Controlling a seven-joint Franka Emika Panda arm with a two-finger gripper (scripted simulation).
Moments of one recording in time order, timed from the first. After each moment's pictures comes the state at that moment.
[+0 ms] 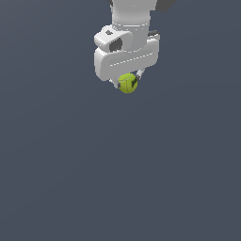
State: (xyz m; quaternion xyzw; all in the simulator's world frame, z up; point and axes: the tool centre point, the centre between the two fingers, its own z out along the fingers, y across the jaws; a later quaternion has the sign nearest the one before) arm -0.055 0.024 0.368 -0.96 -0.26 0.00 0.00
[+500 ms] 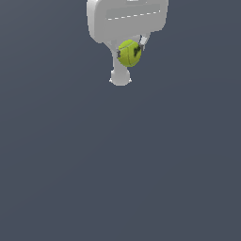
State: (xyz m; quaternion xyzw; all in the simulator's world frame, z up) arm -0.061 0.024 0.460 -0.96 -0.26 0.00 0.00
